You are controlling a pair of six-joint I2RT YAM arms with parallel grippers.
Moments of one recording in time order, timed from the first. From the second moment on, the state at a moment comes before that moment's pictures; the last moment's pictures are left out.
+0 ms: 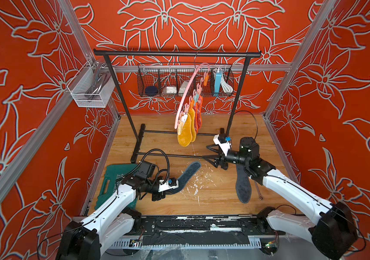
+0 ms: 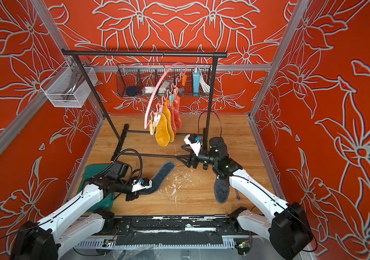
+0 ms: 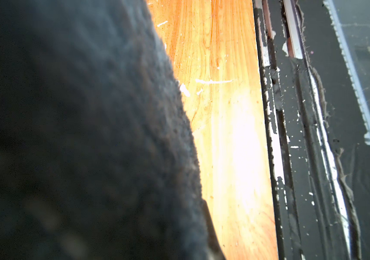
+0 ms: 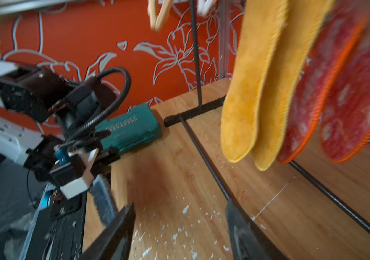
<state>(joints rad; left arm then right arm) -0.32 0.95 0.48 -0.66 0.68 1.00 0.58 1.12 0.75 0.07 -0.69 -0.09</state>
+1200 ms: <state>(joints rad) -0.36 0.92 0.48 -0.64 0.59 0.89 0.77 1.06 0.89 -0.53 -0.59 -0.53</state>
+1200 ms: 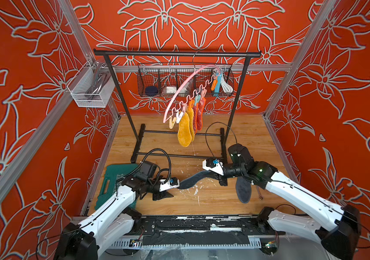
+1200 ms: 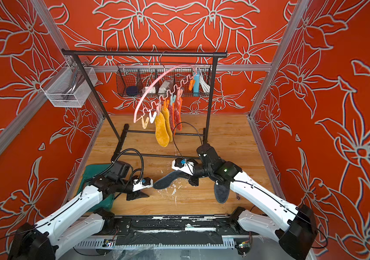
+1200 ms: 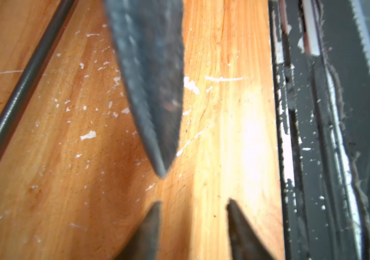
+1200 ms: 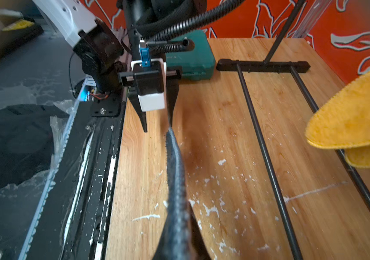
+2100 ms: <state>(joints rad) -0.04 0.98 0.49 -0.29 0.38 0.50 0.77 1.37 1.17 -1.13 -0.08 -0.60</state>
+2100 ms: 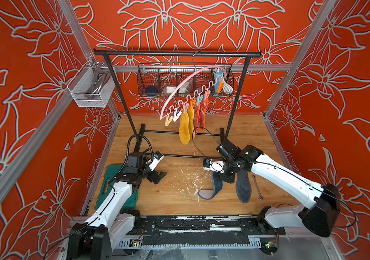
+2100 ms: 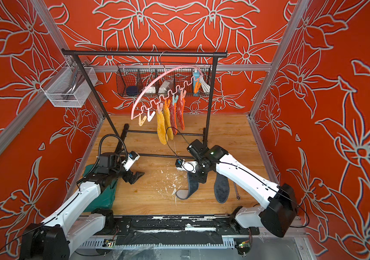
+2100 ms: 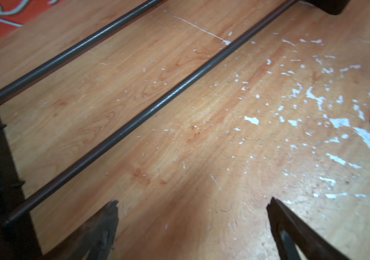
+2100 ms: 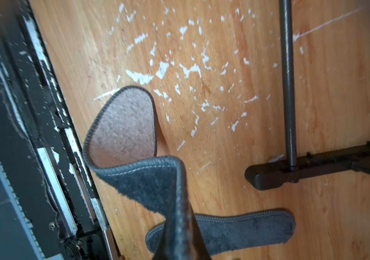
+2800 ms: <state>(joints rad) -0.02 1.01 0.49 -0.24 0.28 0.43 0.75 1.46 1.27 -1.16 -0.06 -0.60</state>
